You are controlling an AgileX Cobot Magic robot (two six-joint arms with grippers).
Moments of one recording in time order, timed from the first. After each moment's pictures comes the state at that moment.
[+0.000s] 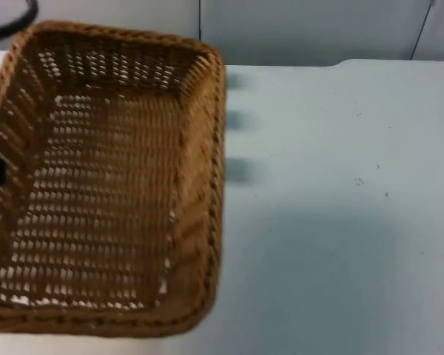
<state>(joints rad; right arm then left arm) 0.04 0.00 -0.52 -0.21 1.08 0.11 0.09 1.35 -0.66 -0.86 0.80 0.66</state>
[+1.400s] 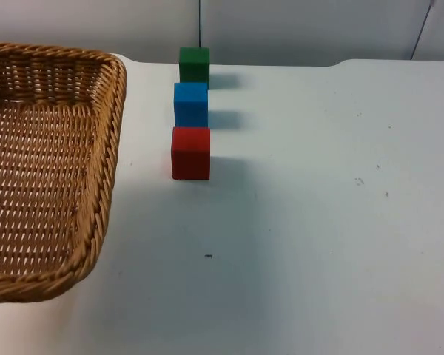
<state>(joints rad) 0.04 0.28 -0.65 -0.06 0.86 0.00 0.47 1.64 -0.90 -0.78 1.11 0.82</state>
